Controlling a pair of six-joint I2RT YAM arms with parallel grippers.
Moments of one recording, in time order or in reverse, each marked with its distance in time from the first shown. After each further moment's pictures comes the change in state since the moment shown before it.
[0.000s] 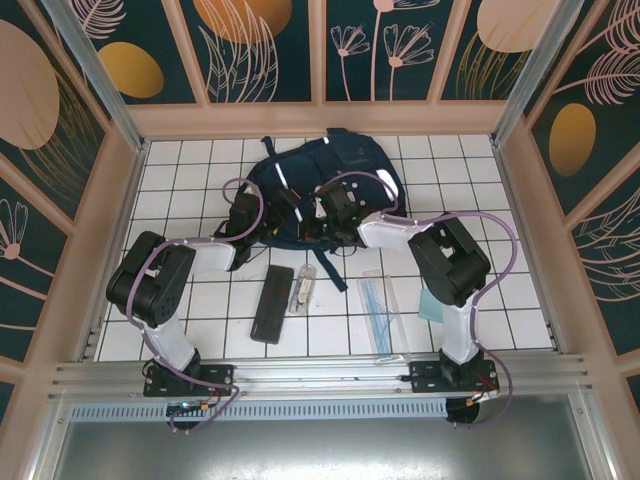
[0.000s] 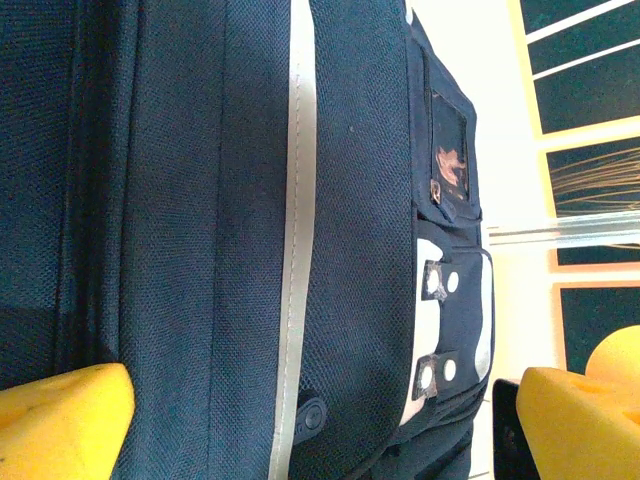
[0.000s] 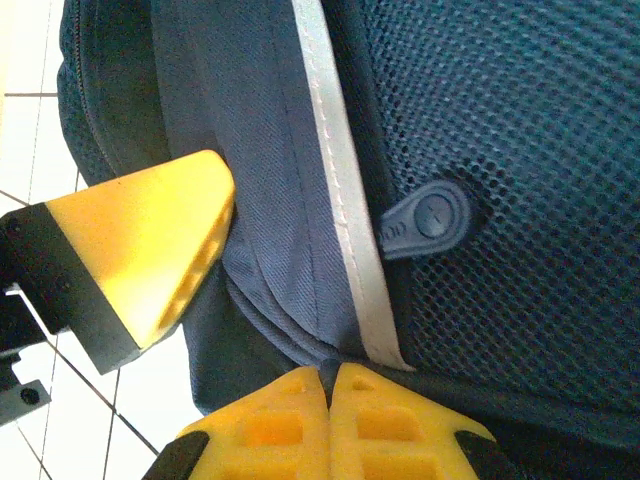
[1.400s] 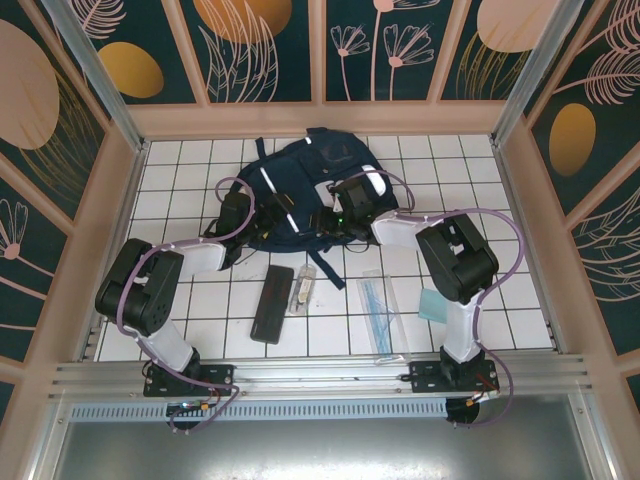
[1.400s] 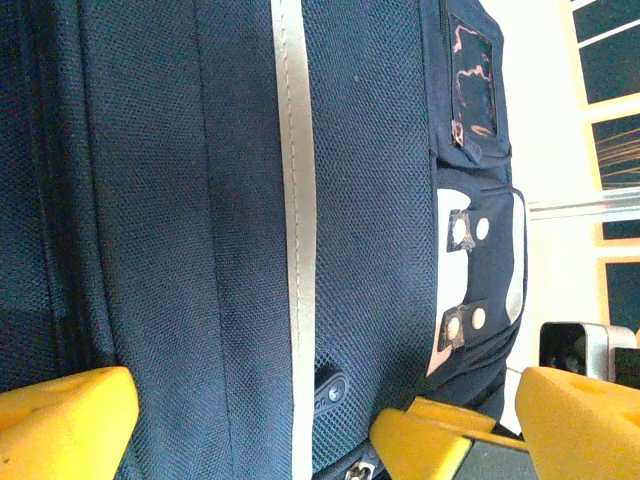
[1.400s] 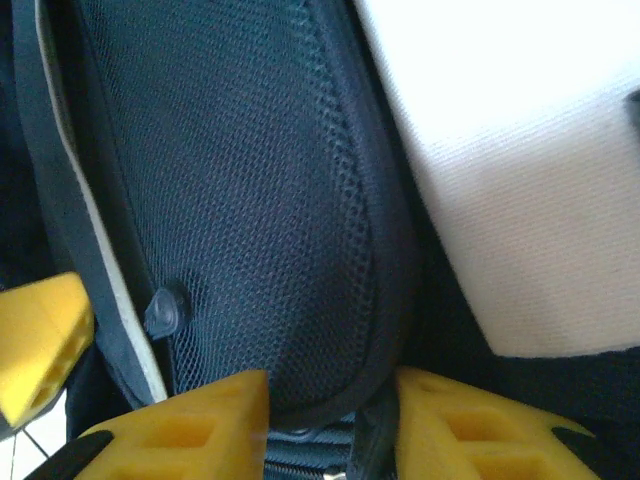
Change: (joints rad) left arm 0.058 -0.070 -0.017 -0.138 0.065 0.098; right arm -0.101 -0.026 -0.096 0.081 0.024 0.008
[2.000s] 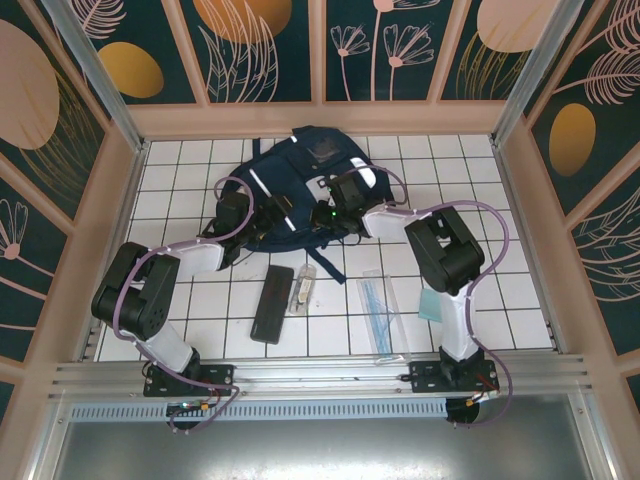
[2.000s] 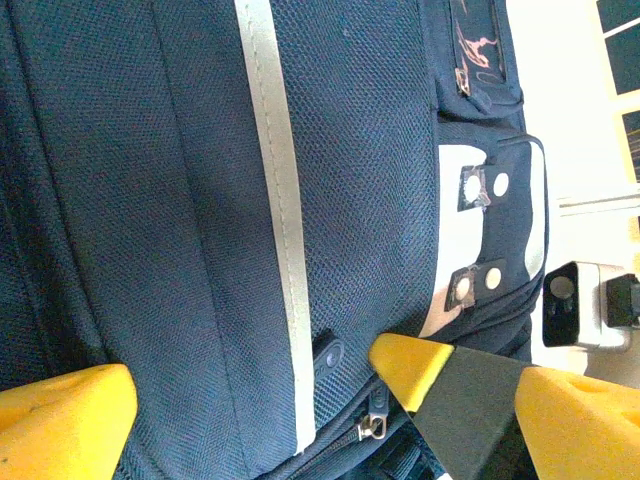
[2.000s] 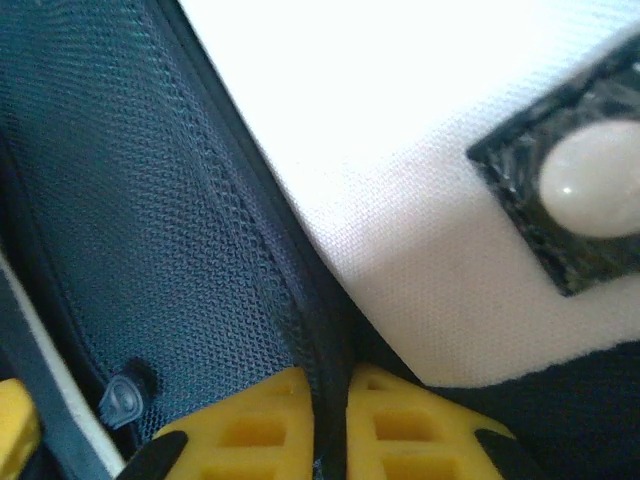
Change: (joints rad) left arm 0.002 -0.031 0.000 -0.067 -0.027 0.059; right arm 0.003 0.100 0.116 -0.024 0.072 0.059
